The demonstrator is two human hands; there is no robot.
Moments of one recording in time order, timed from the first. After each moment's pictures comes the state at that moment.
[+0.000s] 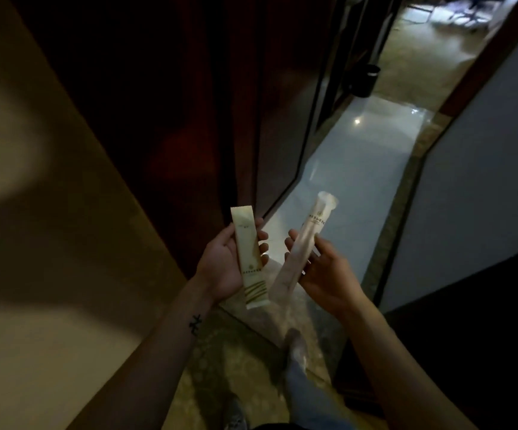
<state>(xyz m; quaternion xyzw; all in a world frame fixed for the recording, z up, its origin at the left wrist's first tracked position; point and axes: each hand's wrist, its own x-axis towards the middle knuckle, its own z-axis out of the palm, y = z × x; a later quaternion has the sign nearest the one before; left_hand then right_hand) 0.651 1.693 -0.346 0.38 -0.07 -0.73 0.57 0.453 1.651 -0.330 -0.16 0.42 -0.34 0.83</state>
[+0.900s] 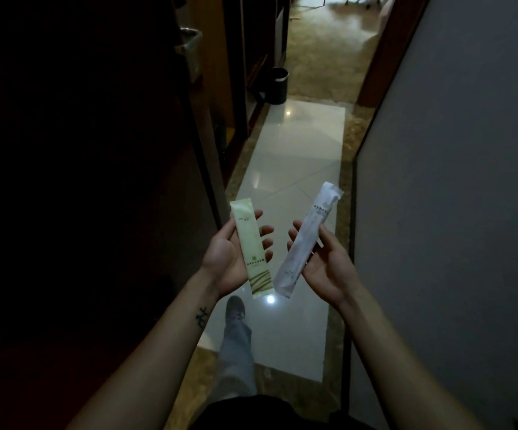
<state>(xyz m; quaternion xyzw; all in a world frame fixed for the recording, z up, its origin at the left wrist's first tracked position) 0.467 1.100 -0.353 0.37 -0.16 -0.79 0.46 0.269 1.108 -0.366 -0.06 0.40 -0.50 0.77</state>
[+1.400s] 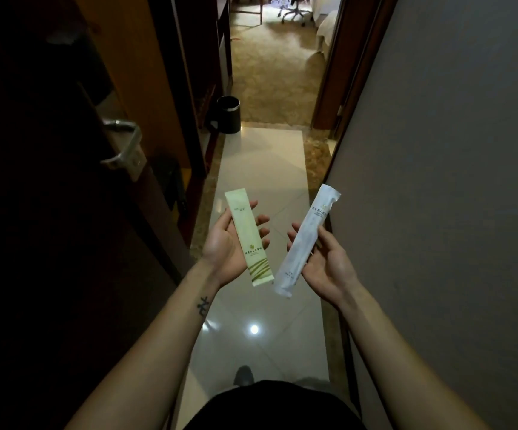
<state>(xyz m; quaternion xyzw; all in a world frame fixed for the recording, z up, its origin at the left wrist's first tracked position) 0.454 0.735 -0.326 0.32 -0.19 -0.83 0.41 0.262 0.790 -0.349 -0.04 0.41 -0.57 0.71</state>
